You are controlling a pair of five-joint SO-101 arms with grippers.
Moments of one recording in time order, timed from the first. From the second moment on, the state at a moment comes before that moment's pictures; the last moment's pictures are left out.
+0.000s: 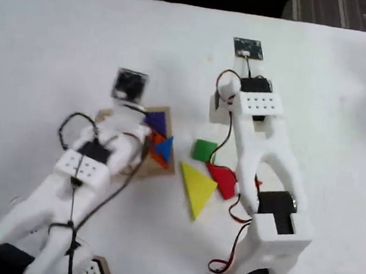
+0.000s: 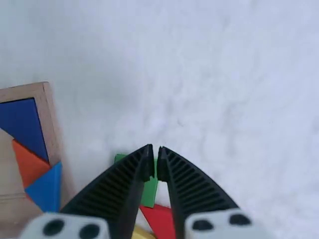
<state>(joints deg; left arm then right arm) 16.0 -28.4 60.2 26.9 8.5 -11.5 13.6 -0.3 68.4 -3.6</state>
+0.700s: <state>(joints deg) 26.1 0.0 43.3 26.9 15.4 -10.5 13.6 -0.3 67.4 -3.7</state>
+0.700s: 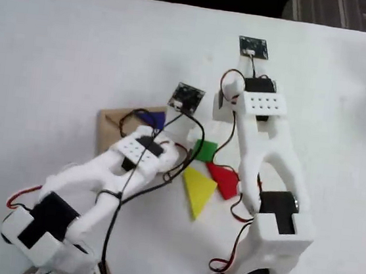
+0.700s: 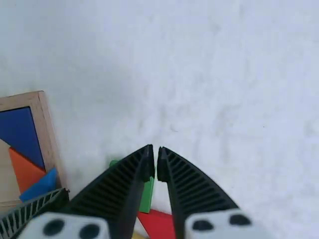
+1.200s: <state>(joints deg) 19.7 0.1 43.3 29.2 15.4 -10.5 13.6 -0.3 67.4 -3.7</state>
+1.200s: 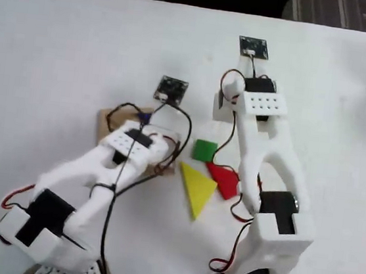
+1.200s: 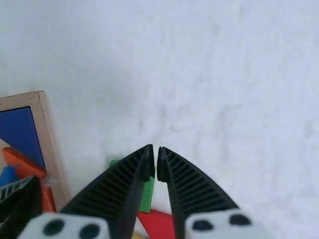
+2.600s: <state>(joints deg) 8.1 -4.4 47.5 36.3 5.3 -10.5 13.6 -0.3 67.3 -3.7</state>
